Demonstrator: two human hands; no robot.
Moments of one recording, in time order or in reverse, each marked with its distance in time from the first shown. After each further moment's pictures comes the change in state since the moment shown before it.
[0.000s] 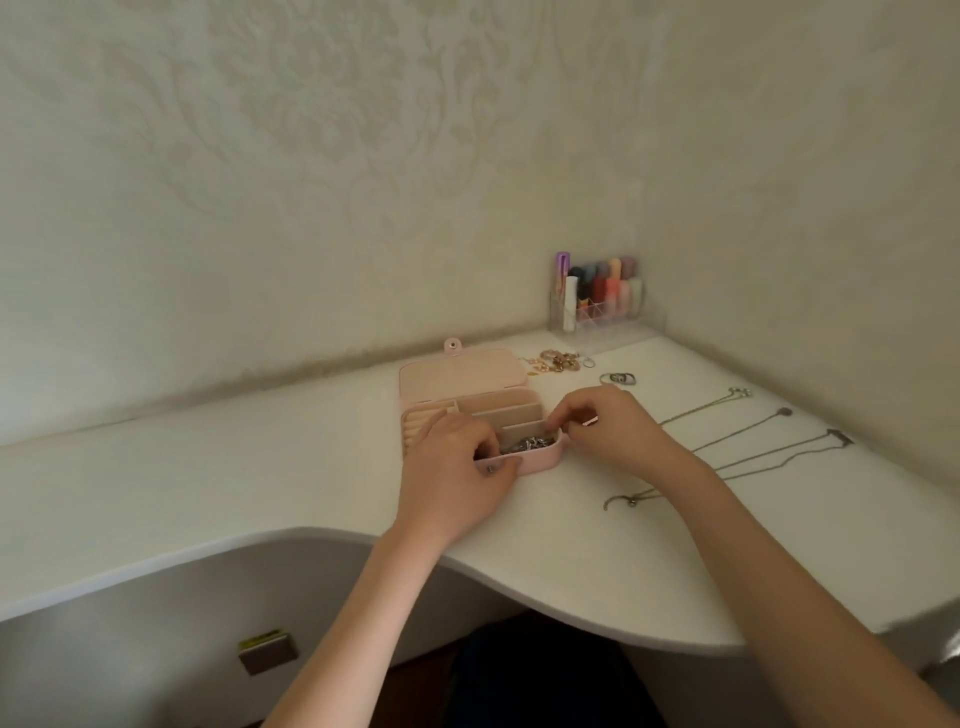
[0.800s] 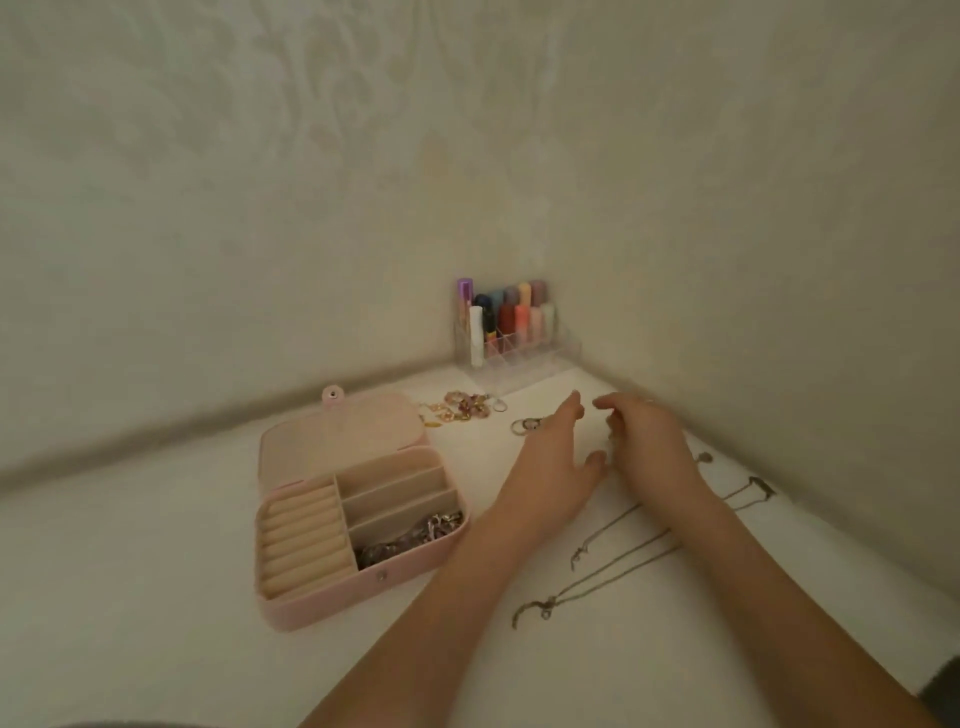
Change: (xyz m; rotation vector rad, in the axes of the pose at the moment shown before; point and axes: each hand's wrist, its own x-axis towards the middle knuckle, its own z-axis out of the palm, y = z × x) left_hand 0.100 0.112 0.124 -0.463 -0.425 0.035; right_hand 0.020 0.091 -0.075 -0.321 0.395 0.222
